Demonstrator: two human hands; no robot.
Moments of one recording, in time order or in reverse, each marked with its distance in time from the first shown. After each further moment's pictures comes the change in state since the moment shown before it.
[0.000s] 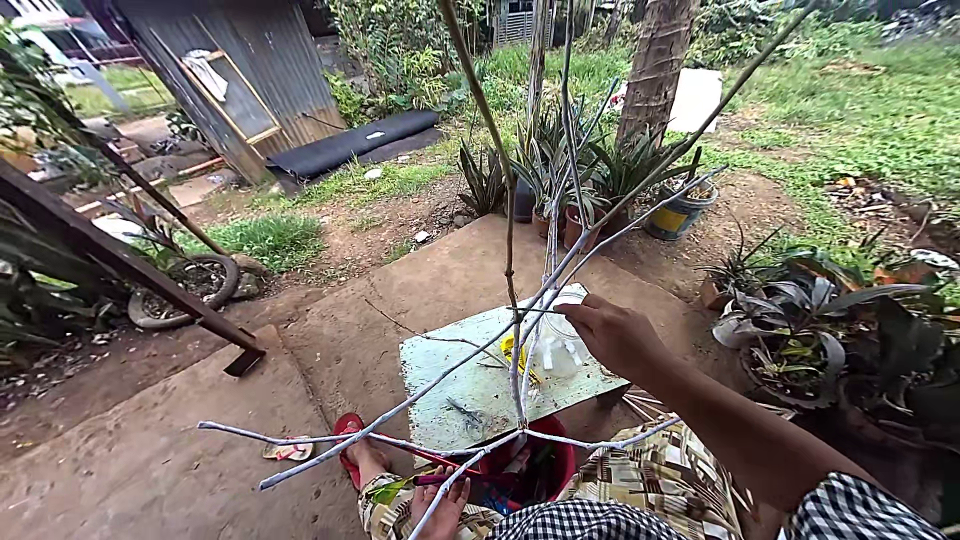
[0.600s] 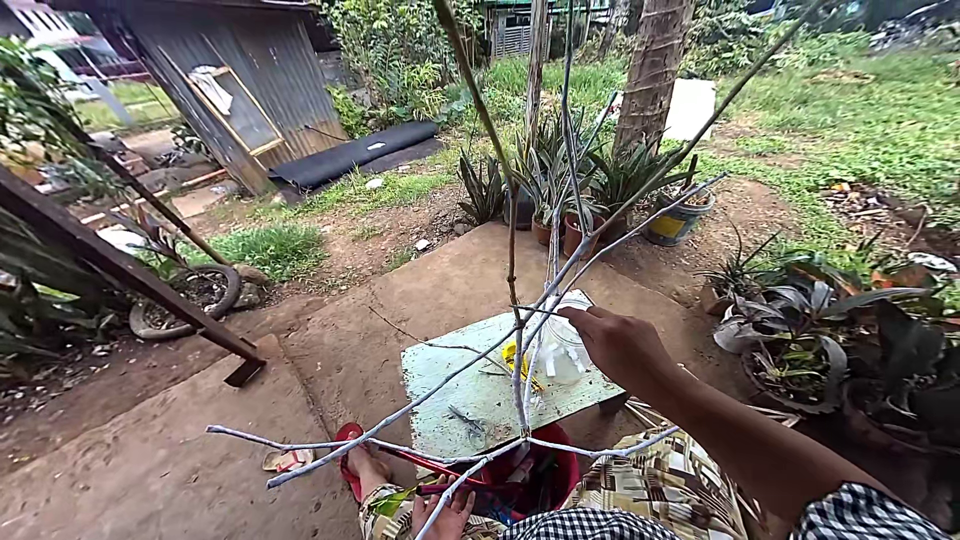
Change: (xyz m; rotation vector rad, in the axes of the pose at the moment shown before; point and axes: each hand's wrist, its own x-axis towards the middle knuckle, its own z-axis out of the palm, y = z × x) left_hand 0.006 0.001 -0.005 0.026 0.001 -0.031; right_hand -0.006 -0.010 0.002 -0.126 0.130 -0.013
